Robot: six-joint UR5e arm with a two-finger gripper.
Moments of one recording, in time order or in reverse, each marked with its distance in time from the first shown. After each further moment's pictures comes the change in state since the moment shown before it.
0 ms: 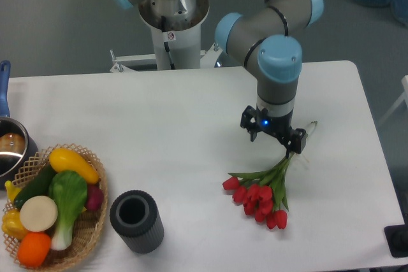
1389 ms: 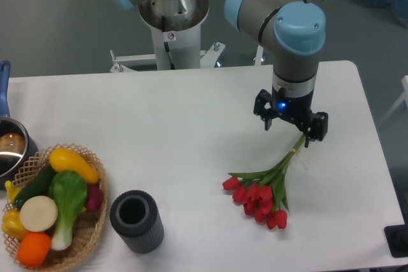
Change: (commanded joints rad) arm 0.021 0.133 0.126 -0.207 0.002 0.002
